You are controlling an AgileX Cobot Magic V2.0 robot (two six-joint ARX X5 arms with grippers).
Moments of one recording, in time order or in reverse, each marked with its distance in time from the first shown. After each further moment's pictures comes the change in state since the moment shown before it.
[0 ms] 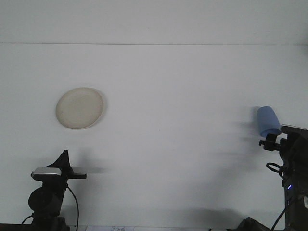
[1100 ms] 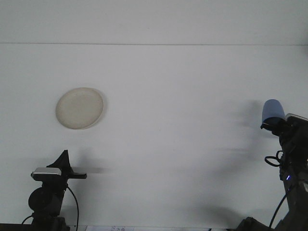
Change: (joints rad) left arm 0.000 0.000 0.000 0.000 0.000 0.000; right arm 0.044 0.100 -0.001 0.366 -0.079 0.261
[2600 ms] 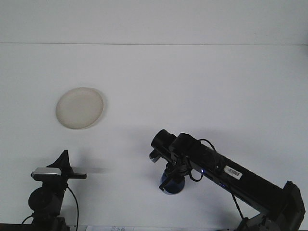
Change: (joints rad) left arm 0.000 0.000 0.000 0.000 0.000 0.000; right arm 1.364 0.306 0.662 -1.561 0.210 0.028
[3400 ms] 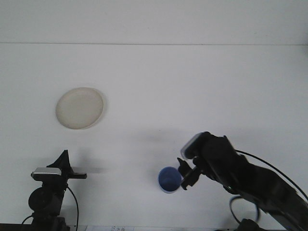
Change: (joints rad) left arm 0.000 0.000 0.000 0.000 0.000 0.000; right arm 0.004 -0.614 -0.072 0.291 0.132 -0.038
